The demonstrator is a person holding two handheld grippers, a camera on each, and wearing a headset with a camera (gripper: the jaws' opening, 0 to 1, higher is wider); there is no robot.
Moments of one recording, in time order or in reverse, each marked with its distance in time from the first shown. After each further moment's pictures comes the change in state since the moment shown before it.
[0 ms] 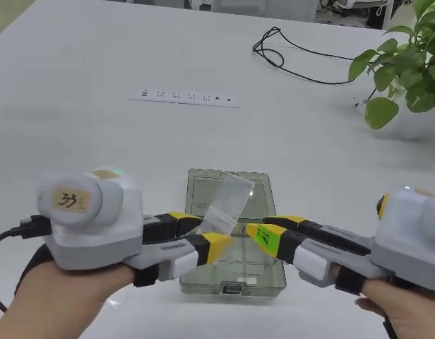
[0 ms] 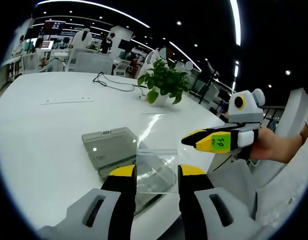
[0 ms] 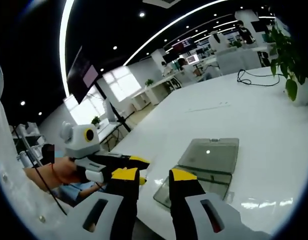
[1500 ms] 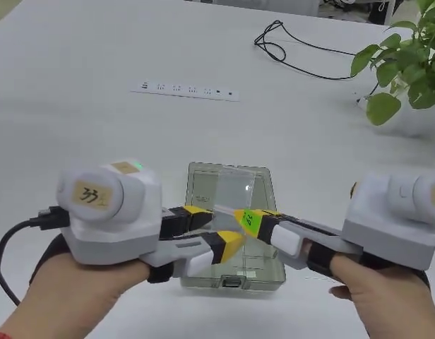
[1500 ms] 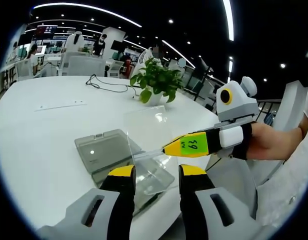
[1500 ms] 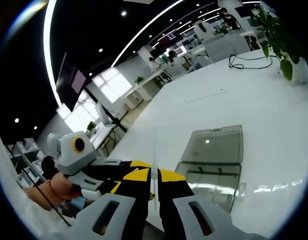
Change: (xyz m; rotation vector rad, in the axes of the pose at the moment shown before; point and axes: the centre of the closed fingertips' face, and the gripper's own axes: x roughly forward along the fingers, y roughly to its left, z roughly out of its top) left arm 0.006 -0.011 0.001 0.049 0.003 -0.034; right arm 0.019 0.003 -0.002 0.127 0.037 -0.042
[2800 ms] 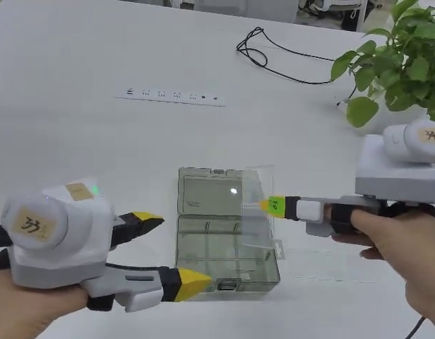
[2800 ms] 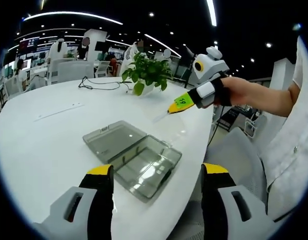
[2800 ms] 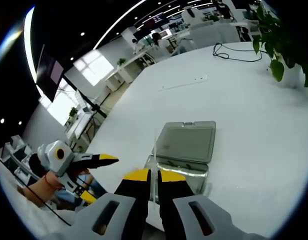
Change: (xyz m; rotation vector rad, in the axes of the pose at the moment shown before) left arm -0.036 0.025 -0.032 0.169 0.078 -0.065; right arm -0.014 -0.046 0.013 0.018 0.198 -0.176
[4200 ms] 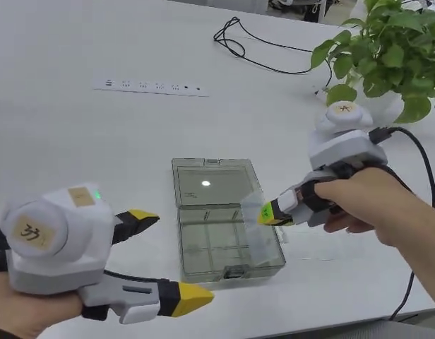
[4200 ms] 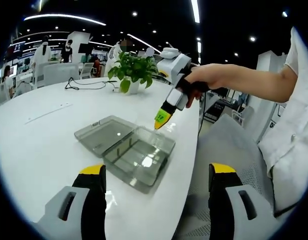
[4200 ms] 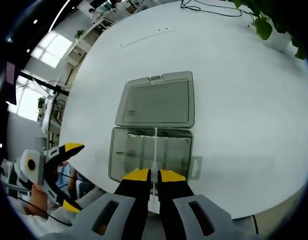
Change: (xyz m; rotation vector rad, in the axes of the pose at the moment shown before) left arm -0.003 0.004 -0.026 0.063 0.000 -0.130; right arm 0.043 -0.052 -0.055 0.192 0.370 -0.241
